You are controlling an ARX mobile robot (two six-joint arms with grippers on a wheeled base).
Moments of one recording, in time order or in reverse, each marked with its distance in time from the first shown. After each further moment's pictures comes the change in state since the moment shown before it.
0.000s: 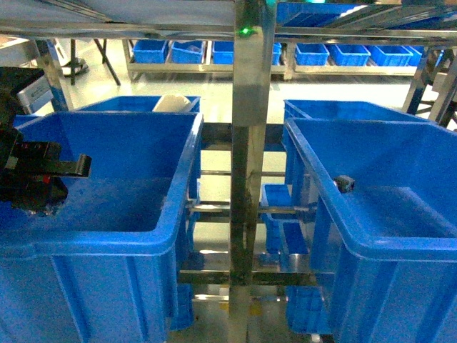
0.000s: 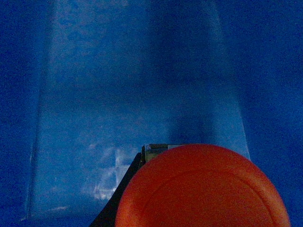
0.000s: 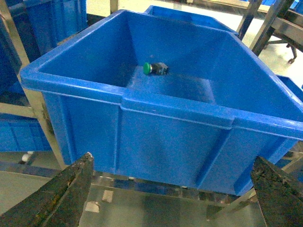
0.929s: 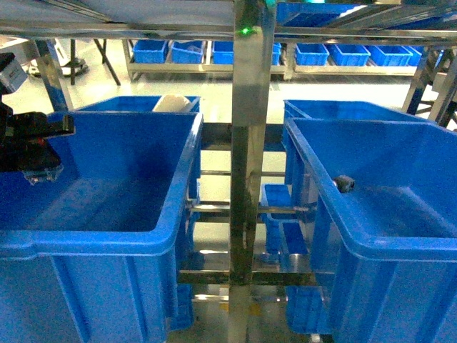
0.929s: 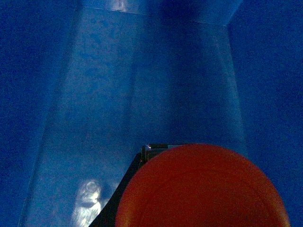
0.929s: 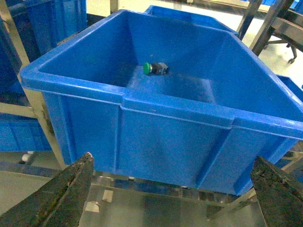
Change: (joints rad) left arm 0.146 0.179 0.139 0.147 0.111 -0.080; right arm 0.000 0.000 0.000 -0.001 0.000 0.000
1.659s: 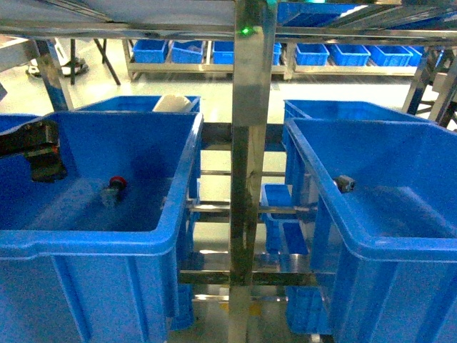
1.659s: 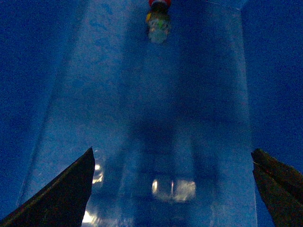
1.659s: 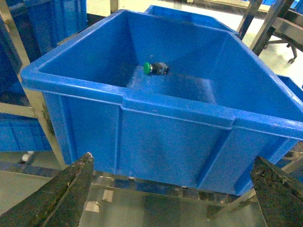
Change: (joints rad) left arm 0.013 -0.061 -0.082 -0.028 0.003 -0.061; right arm 0.000 0.000 0.001 -0.001 0.000 0.000
